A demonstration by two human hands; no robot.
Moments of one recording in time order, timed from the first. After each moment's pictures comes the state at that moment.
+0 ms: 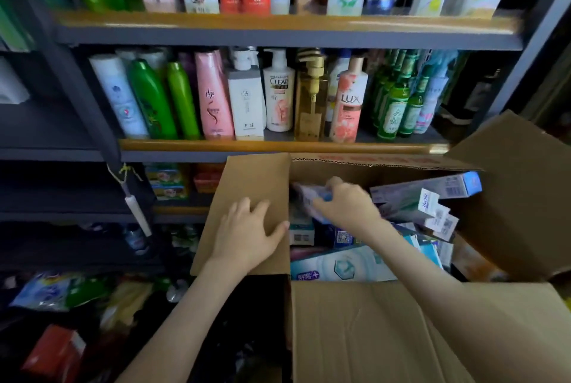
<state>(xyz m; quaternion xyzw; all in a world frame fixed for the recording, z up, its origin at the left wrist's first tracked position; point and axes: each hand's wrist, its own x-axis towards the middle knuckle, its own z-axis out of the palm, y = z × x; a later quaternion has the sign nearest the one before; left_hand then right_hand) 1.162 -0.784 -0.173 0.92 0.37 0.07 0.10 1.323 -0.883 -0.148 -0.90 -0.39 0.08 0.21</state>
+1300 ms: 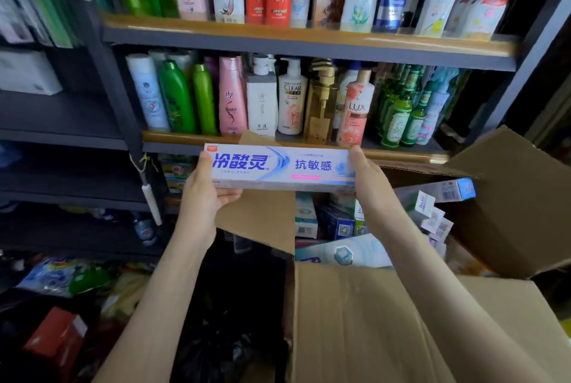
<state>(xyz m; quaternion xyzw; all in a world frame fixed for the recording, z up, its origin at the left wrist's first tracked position) 1.114 -0.773 -0.121 0.47 0.38 0.46 0.65 1.277 -0.917 -0.088 -0.74 -0.23 0.20 0.60</state>
